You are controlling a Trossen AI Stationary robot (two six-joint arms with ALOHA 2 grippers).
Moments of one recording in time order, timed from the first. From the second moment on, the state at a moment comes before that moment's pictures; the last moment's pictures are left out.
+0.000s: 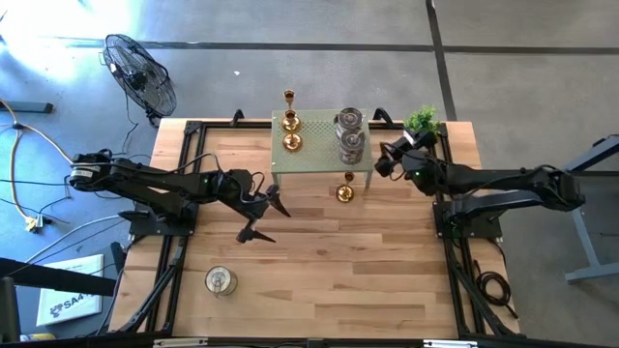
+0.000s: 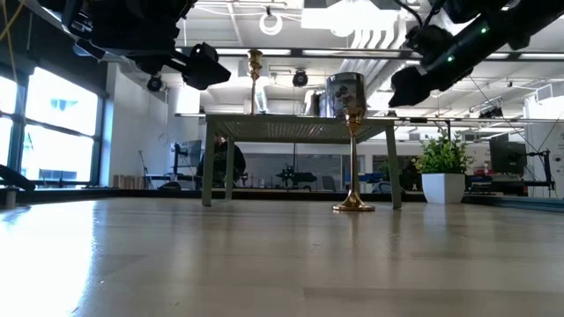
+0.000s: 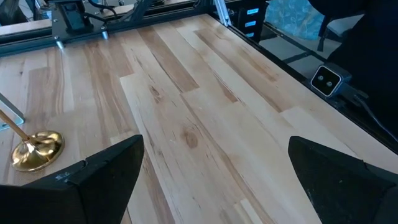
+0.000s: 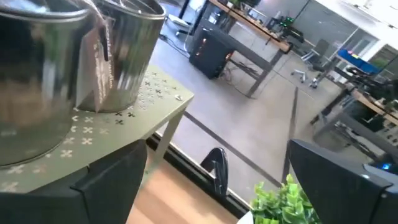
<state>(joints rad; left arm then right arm) 0.01 1.16 0.59 0.15 0.44 0.23 -0.23 0.95 0.52 0.01 0.95 -0.09</state>
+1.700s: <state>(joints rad) -0.18 1.16 0.61 0.03 0.31 0.14 0.21 0.62 0.52 -0.20 0.05 0.10</state>
